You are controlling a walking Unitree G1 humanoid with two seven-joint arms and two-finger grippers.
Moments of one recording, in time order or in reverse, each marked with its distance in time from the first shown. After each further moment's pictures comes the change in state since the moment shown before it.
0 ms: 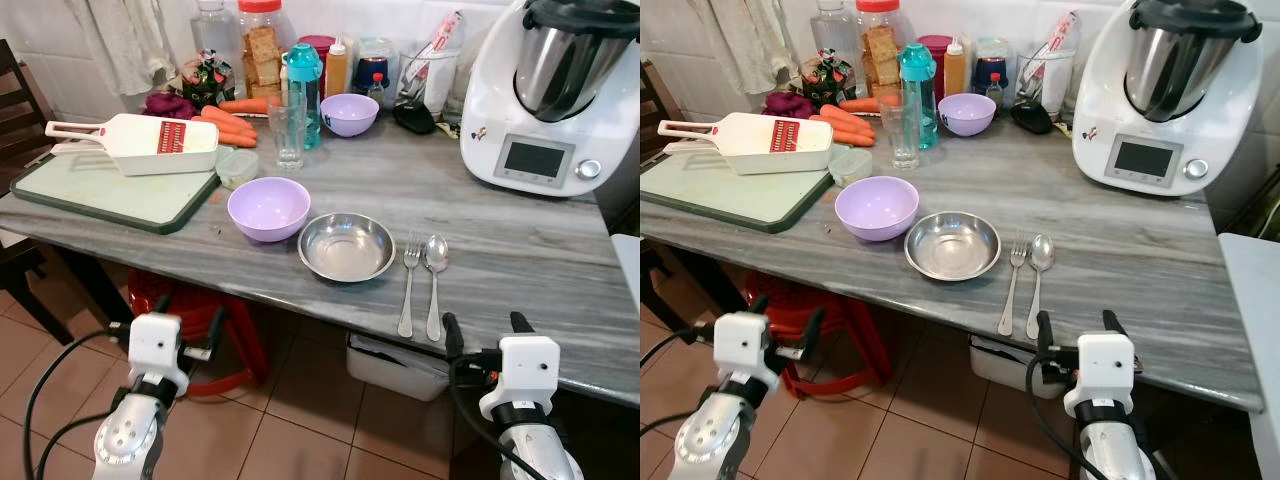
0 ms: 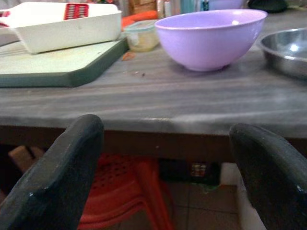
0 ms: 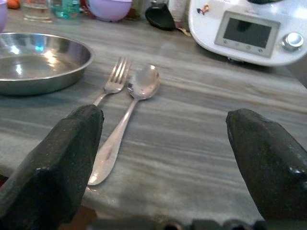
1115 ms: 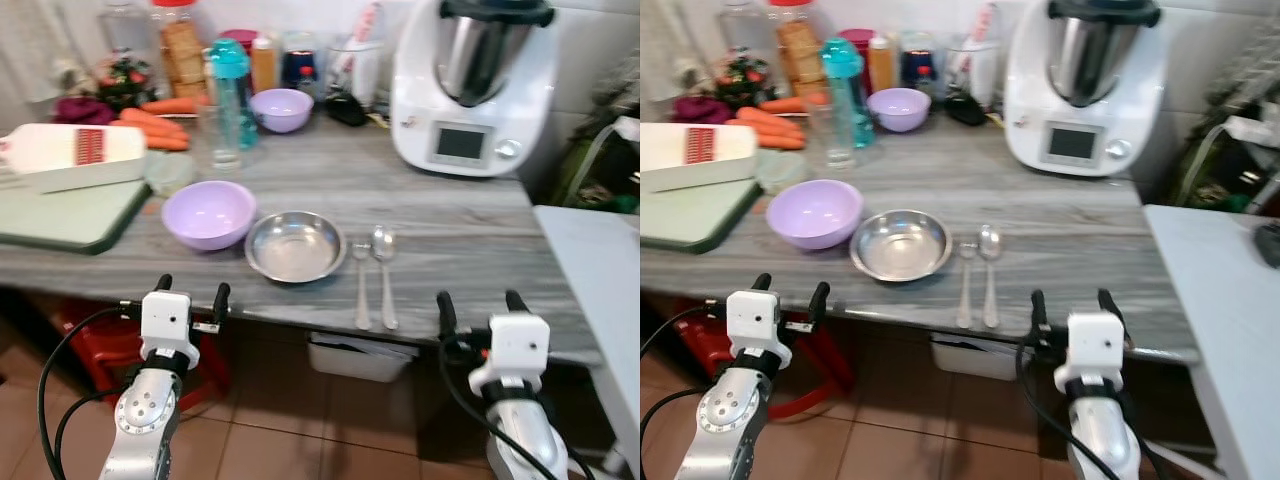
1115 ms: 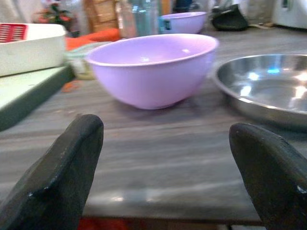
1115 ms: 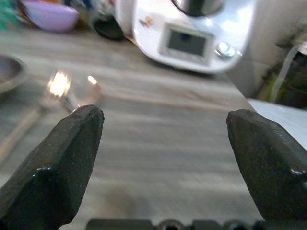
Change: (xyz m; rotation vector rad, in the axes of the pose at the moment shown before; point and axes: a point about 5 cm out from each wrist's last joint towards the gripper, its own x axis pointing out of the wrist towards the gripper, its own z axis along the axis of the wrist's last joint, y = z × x) left arm 0.028 -0.008 0.015 0.009 -0.048 0.061; right arm 0.023 0.009 0.017 0.001 -0.097 -0.026
